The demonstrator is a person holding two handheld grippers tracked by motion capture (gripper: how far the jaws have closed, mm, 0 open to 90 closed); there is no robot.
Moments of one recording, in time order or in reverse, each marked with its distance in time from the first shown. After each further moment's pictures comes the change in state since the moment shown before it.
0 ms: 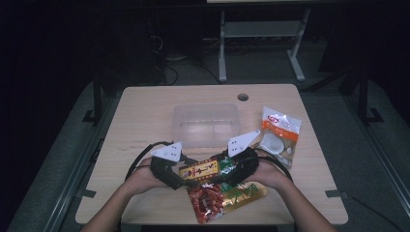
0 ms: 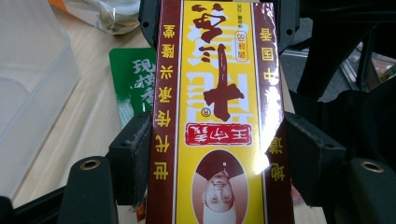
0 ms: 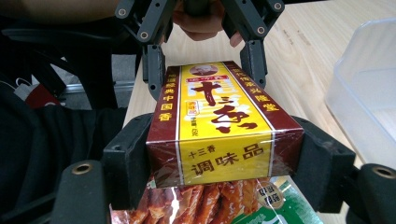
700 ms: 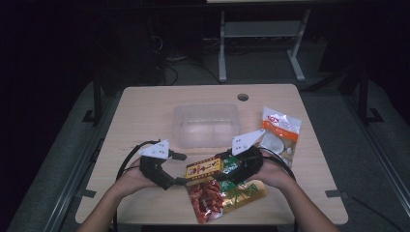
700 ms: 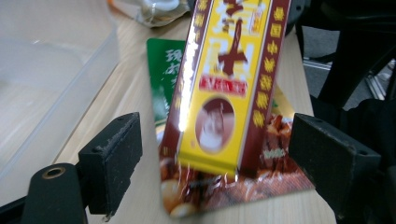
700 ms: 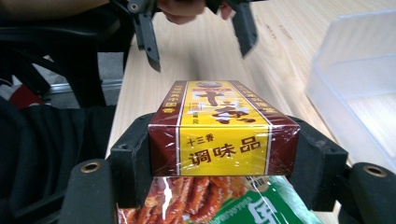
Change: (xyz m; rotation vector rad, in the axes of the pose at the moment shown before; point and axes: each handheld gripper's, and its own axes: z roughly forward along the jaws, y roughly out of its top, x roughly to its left) left arm -0.003 -0.018 -0.029 -0.023 0.129 -0.079; right arm 0.001 0.000 -0.012 0.017 -0.065 0.008
